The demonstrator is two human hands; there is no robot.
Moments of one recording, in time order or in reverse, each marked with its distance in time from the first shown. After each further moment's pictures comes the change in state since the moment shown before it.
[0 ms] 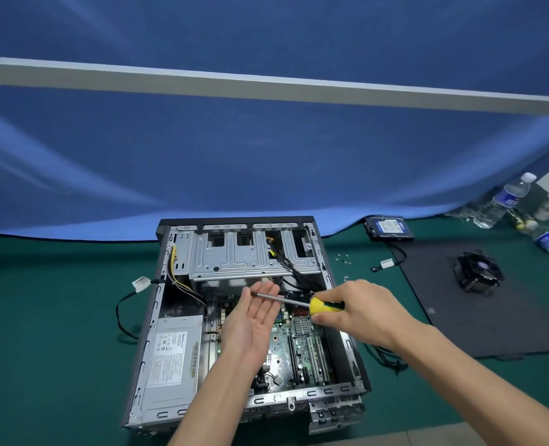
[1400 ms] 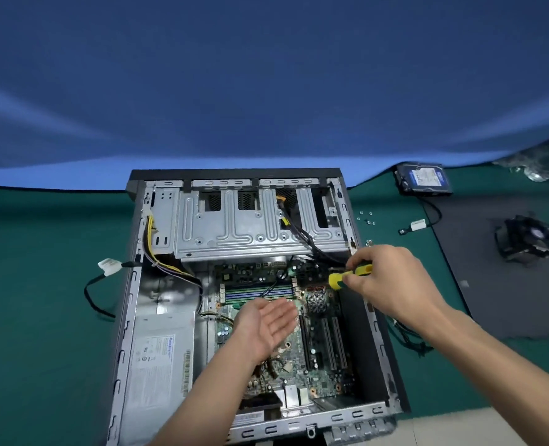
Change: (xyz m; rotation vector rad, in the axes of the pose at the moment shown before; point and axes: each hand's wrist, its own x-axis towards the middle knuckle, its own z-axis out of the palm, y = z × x) left_hand 0.093 -0.020 -0.050 0.352 0.333 -0.518; right_hand 0.083 0.028 0.028 0.108 0.050 0.325
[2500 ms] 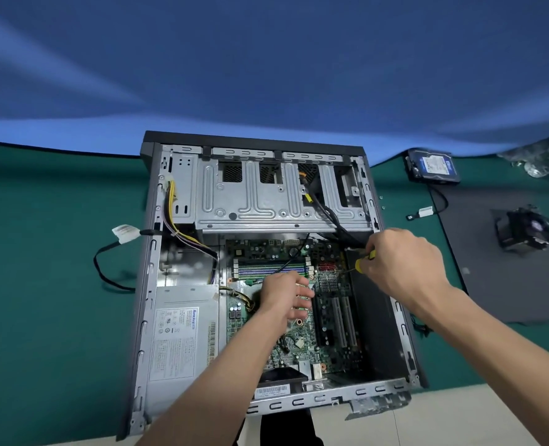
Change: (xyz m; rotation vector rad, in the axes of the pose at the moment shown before) left_hand -0.001 0.000 0.005 0.499 0.036 0.230; right_hand 0.005 -0.023 0.026 -0.476 0.059 0.026
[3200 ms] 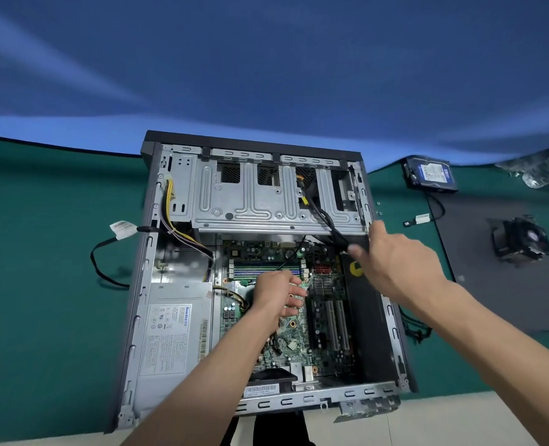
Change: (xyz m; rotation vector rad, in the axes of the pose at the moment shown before) left_hand 0.005 0.000 0.001 0.001 0.025 0.038; right_hand -0.003 0.000 -0.017 0.032 -0.099 -0.020
